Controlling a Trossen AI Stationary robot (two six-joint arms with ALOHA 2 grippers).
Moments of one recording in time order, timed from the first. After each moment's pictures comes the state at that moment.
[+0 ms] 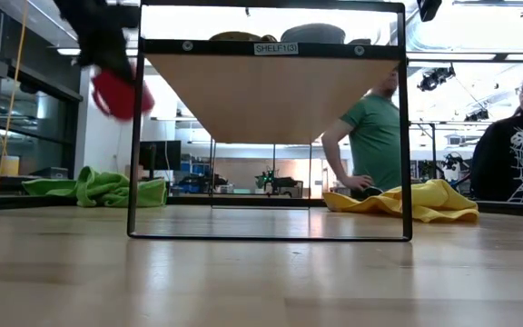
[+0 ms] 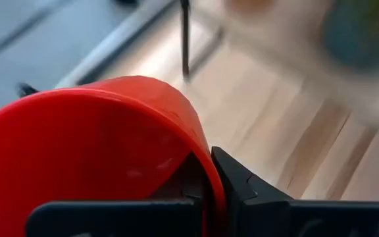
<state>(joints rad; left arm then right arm) 0.53 0.90 0.97 -0.94 -0.17 -0.19 0.05 0.67 0.75 -0.11 0.21 0.18</state>
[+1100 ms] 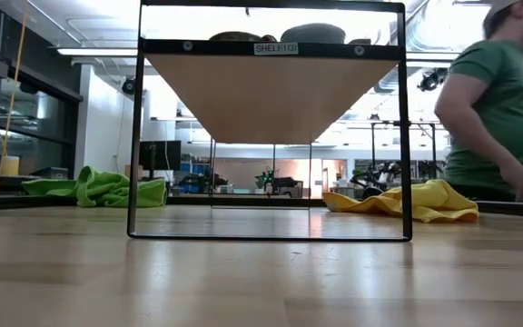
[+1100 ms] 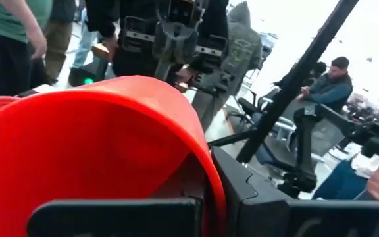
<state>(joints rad) -0.16 0.97 0.93 0.01 -0.26 -0.43 0.07 0.72 0.75 0.13 0.02 0.21</state>
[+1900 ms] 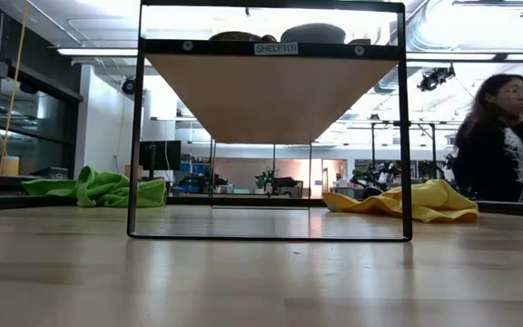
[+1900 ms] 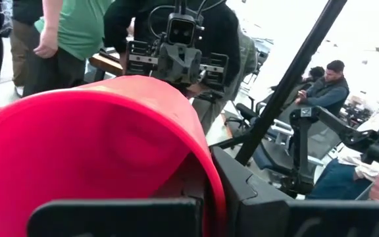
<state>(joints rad) -0.24 0.96 0.93 0.03 -0.34 -0.40 0.16 0.81 0.75 0.20 -0.02 0.24</state>
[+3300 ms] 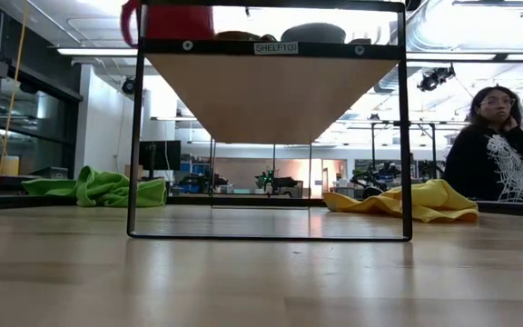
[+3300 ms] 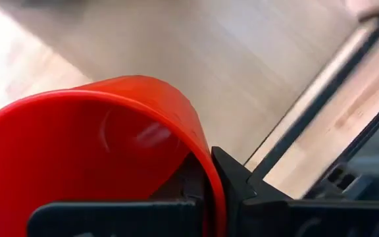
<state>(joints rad) -0.14 1.89 2.10 -1.56 -0.12 -0.96 0.10 0.77 0.75 0.08 0.23 0.16</state>
